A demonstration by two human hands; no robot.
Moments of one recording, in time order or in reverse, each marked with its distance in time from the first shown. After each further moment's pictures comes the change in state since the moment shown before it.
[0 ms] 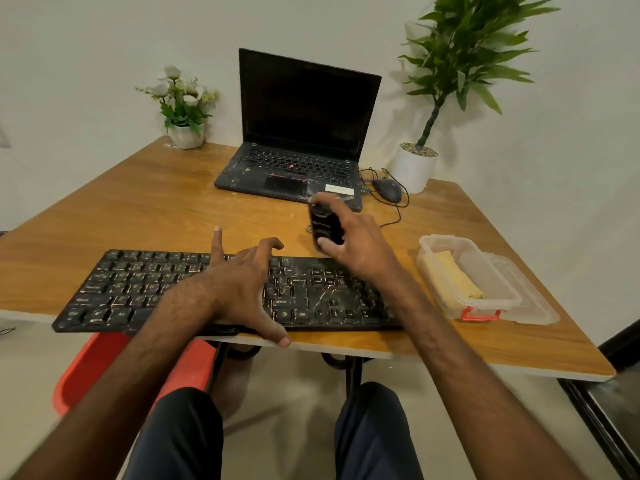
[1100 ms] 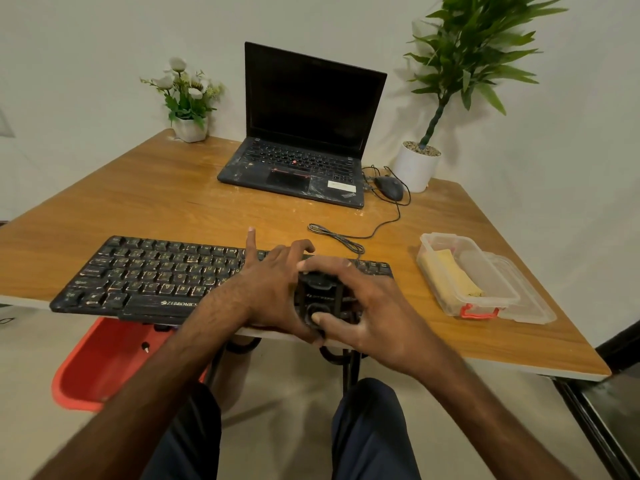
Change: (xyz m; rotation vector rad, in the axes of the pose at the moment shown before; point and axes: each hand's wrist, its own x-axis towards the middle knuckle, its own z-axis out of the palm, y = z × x) left_hand 0.025 0.018 0.032 0.032 0.104 0.162; right_hand -0.101 -0.053 -0.023 0.100 -0.191 -0.183
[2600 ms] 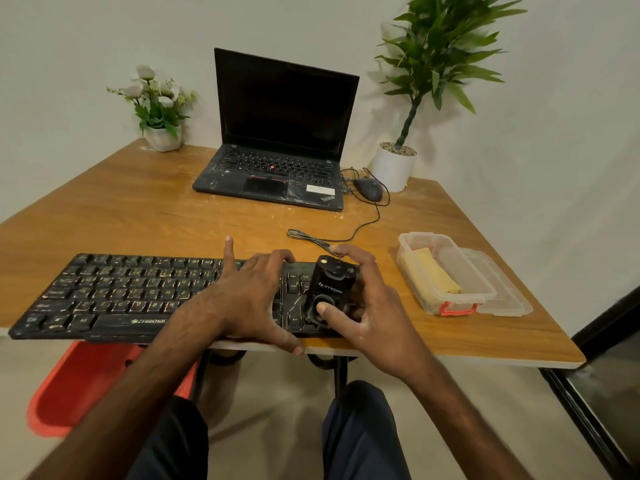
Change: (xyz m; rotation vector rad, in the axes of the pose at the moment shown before) left_hand 0.002 0.004 -0.006 0.030 -0.041 -0.016; right_hand -0.018 0.018 0.000 0.352 0.239 0.252
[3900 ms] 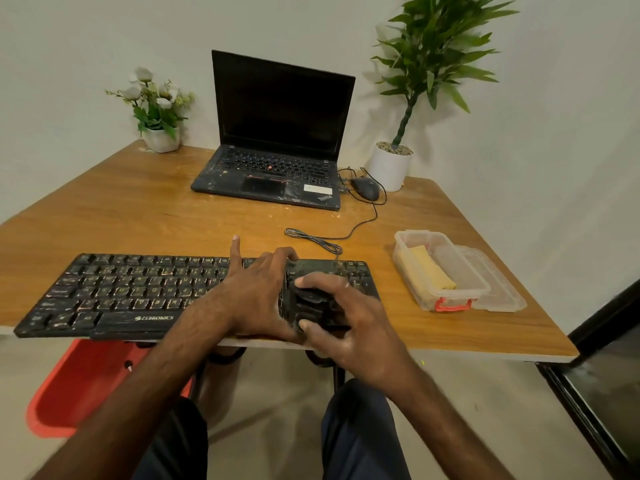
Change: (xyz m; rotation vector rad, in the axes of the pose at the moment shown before) left_hand 0.006 0.005 0.010 -0.040 0.098 0.049; right_hand -0.012 0.001 0.017 -0.191 -0.014 -0.283
